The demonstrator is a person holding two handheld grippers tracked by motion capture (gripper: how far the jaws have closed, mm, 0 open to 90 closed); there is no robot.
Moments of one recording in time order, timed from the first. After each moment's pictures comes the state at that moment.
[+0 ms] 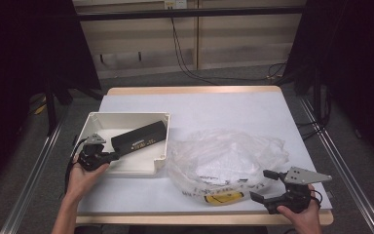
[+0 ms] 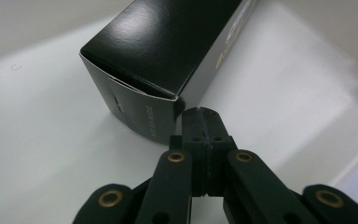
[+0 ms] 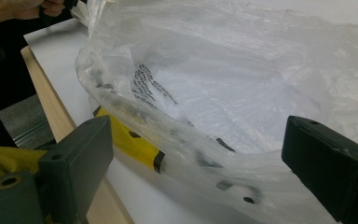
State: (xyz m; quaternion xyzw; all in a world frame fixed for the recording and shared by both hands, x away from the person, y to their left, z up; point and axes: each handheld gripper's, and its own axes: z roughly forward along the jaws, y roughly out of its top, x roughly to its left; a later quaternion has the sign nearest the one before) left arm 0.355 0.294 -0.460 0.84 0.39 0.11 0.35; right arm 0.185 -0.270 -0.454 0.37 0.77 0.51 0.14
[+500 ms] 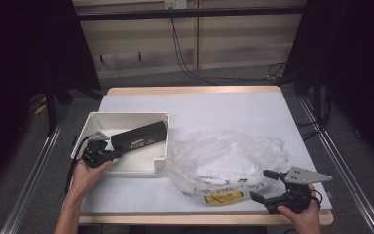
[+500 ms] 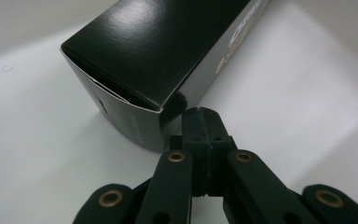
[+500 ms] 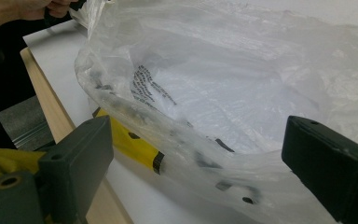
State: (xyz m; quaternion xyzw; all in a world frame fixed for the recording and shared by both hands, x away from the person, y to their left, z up) left arm 0.367 0.287 -0.463 0.84 0.41 0.11 0.34; right arm 0.185 -0.271 -0.454 0.37 0.76 0.51 0.14
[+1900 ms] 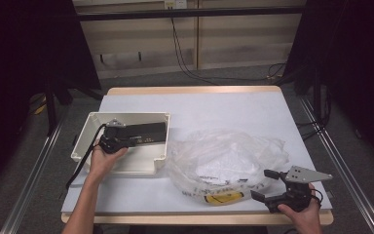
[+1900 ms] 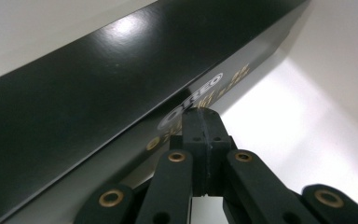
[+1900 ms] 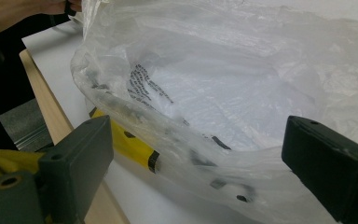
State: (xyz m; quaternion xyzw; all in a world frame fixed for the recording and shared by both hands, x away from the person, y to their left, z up) left arm 0.406 0.243 -0.459 0.85 0.39 0.09 0.35; right arm 0.188 -0.274 -0.457 0.37 0.76 0.51 0.13
